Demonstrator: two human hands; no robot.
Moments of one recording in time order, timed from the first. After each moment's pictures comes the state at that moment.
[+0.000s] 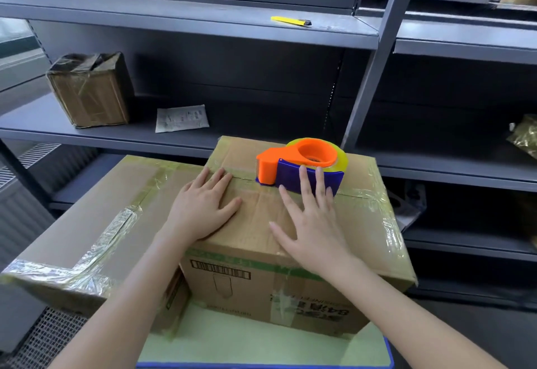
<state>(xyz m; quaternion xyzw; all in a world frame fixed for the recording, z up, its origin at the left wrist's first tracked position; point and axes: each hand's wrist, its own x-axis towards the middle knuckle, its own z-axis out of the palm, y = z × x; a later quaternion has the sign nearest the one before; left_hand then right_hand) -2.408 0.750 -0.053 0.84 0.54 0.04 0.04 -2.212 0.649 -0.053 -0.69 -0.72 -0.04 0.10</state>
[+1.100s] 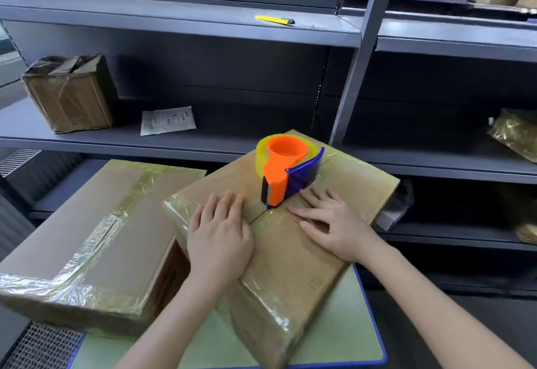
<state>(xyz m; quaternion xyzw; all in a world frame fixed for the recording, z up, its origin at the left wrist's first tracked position) -2.362 0.676 -0.069 0.79 0.58 0.18 0.05 -2.148 0.642 -0.047 -0.63 -0.75 0.12 0.14</state>
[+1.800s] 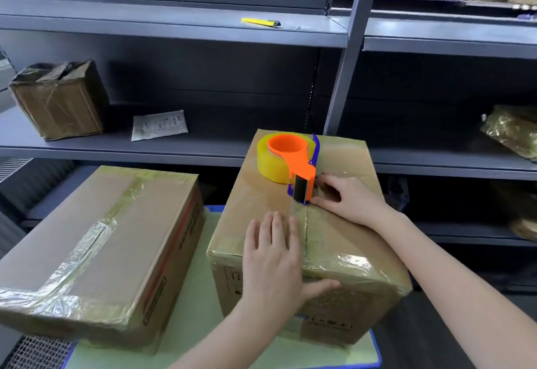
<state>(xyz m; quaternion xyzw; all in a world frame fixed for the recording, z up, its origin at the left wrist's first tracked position) -2.296 0.625 -0.063 0.89 0.46 0.07 0.03 -2.094 0.670 -0.028 -0.68 -0.69 0.14 0.18</state>
